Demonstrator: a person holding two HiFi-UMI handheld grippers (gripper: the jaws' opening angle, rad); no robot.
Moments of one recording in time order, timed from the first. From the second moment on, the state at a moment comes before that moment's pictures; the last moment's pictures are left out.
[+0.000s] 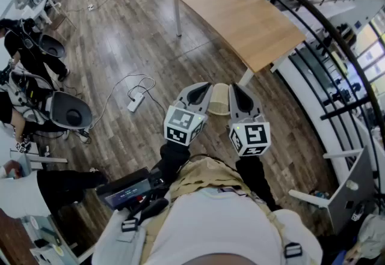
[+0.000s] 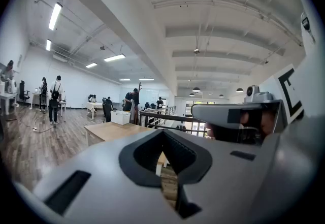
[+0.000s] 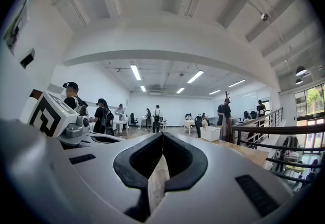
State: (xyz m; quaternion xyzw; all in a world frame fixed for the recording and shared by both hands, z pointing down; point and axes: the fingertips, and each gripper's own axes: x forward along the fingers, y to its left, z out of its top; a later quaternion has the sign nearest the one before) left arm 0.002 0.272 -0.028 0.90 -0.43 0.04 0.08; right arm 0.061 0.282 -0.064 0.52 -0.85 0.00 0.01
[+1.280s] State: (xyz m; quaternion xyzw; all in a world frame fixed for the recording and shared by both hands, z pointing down) left arm -0.039 0.302 0.007 0.90 -0.42 0.06 0.11; right arm 0.014 0.303 -0.015 0.51 -0.85 0.06 0.06
